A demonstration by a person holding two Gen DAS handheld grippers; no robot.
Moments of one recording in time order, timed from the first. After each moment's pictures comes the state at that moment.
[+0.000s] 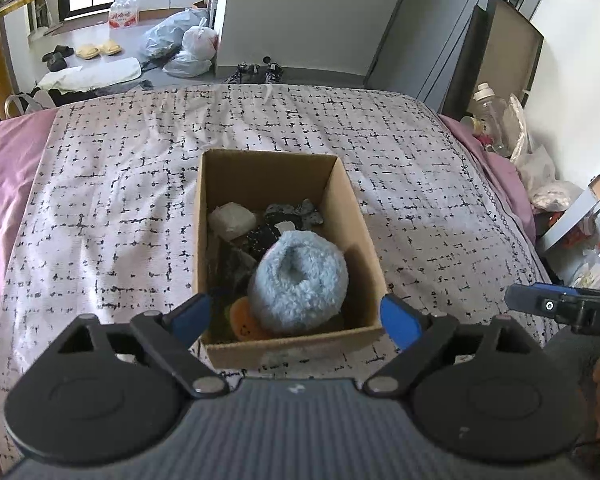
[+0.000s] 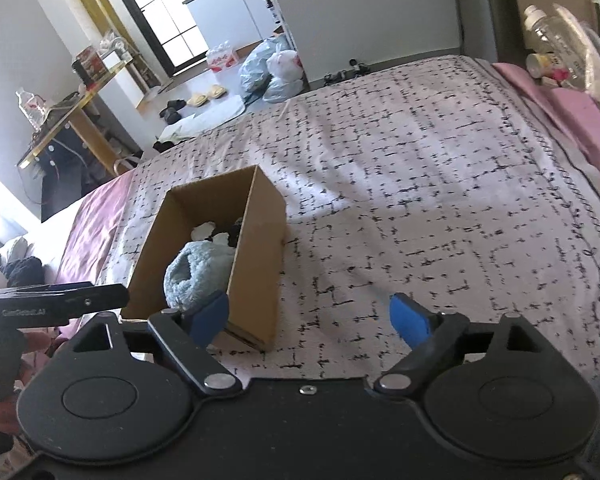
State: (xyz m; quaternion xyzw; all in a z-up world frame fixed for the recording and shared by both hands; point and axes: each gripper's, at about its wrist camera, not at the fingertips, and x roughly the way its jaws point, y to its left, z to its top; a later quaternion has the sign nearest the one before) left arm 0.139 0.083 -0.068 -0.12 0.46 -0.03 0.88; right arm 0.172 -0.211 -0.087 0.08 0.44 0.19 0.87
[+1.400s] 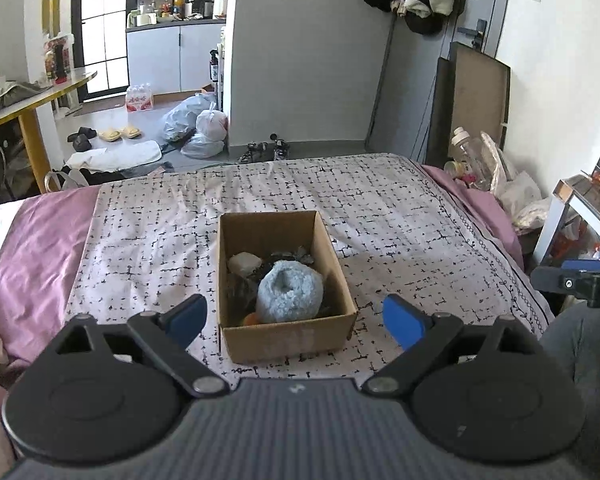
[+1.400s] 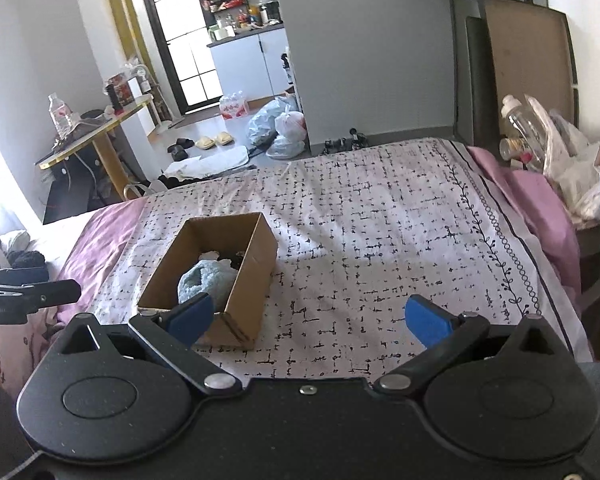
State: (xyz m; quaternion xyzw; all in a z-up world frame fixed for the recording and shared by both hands) left arm 0.031 0.049 0.002 -0.06 0.35 0.00 0.93; right arm 0.095 -0.252 -0.030 0.02 0.35 0.20 0.92
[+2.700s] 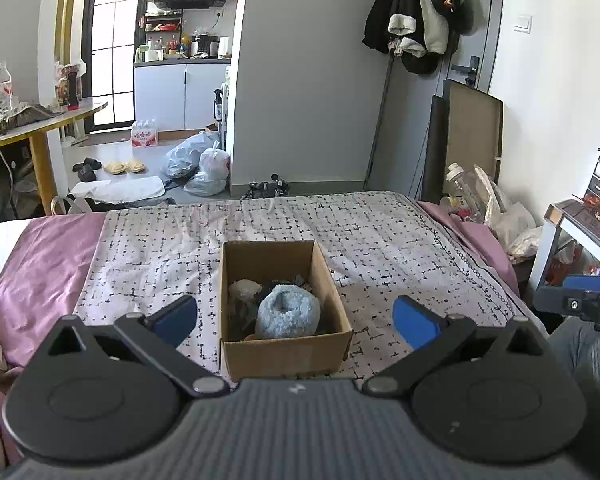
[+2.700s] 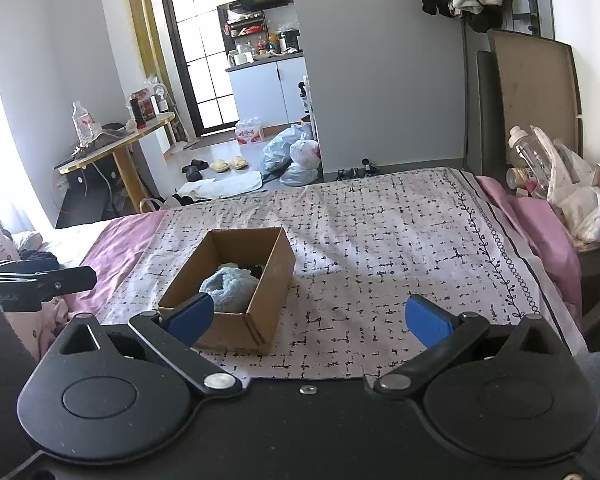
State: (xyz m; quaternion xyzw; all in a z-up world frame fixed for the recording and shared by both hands) left arm 0.001 0.047 0.001 -0.06 0.29 0.00 0.96; right arm 0.055 -0.248 -0.023 0.01 0.29 0.21 0.93
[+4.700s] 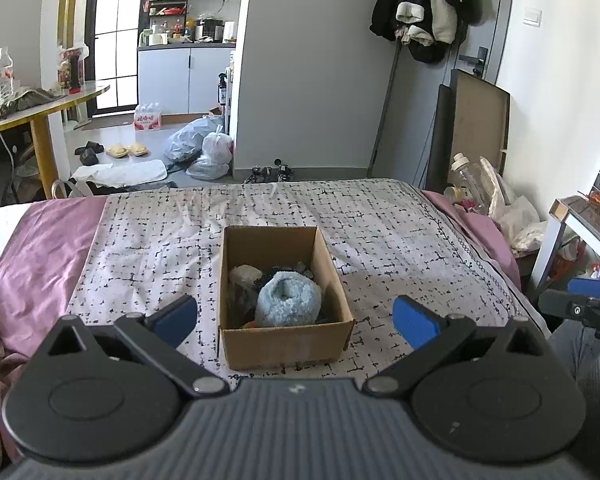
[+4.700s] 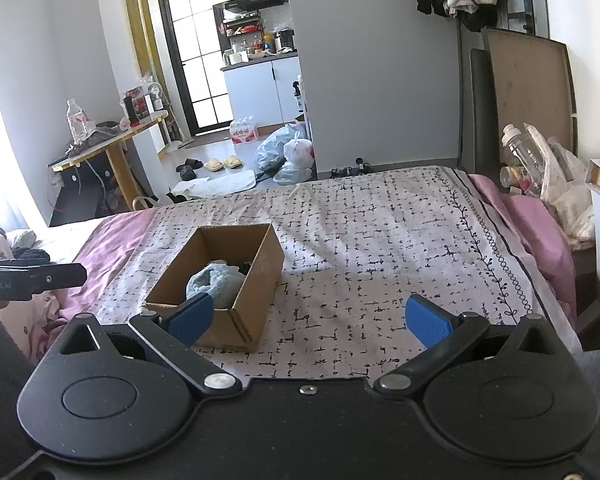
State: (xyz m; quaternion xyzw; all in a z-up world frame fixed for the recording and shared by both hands) left arm 0.007 0.048 -0.004 -0.07 0.31 0.00 0.95; right arm 0.059 -0.255 -0.032 0.01 0.30 0.20 0.93
